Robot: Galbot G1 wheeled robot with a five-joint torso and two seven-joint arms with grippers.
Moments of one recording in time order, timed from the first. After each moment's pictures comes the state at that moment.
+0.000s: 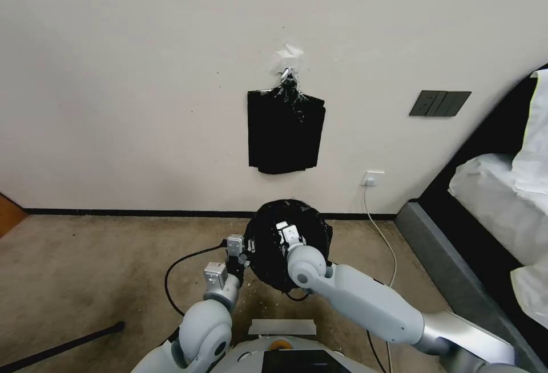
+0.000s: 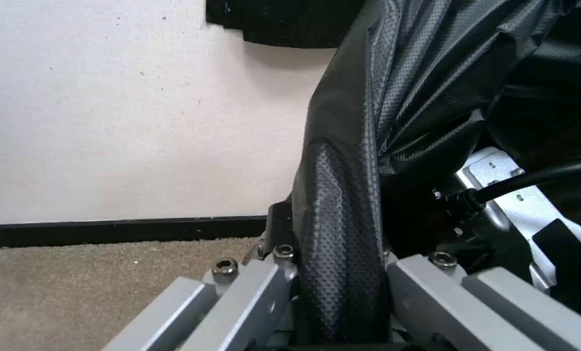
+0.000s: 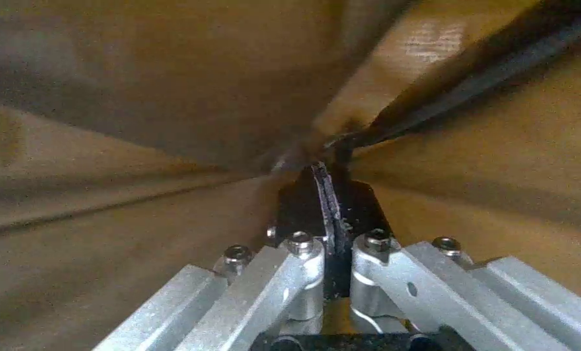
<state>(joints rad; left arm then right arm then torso) 1.43 -1.04 -0.04 -2.29 -0.51 0.25 -0.51 -0.68 1.07 -0.50 1.93 1.09 -0.68 0.96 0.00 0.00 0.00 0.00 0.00</state>
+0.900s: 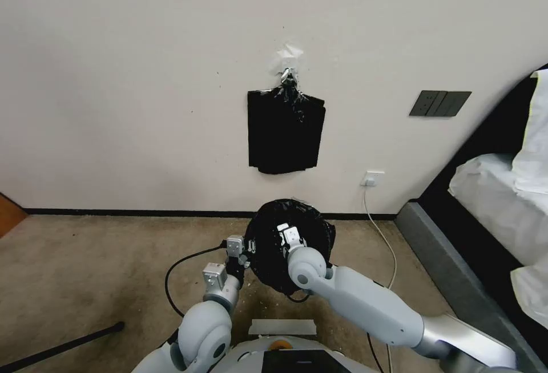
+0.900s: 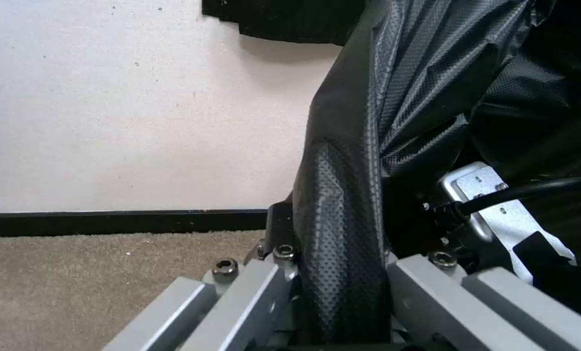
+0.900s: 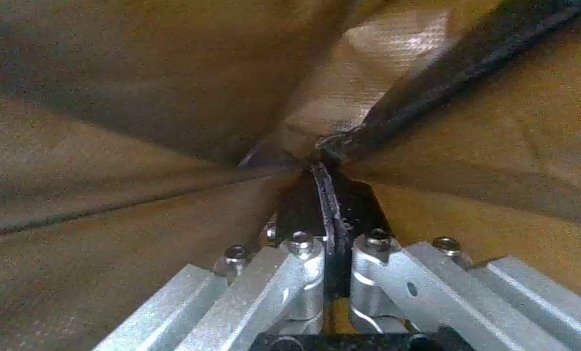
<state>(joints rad) 1.45 -1.04 -0.05 -2.31 -0.52 0.26 -0.51 -0.71 1.06 -0.48 1.93 1.09 -0.68 0.95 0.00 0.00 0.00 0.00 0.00</state>
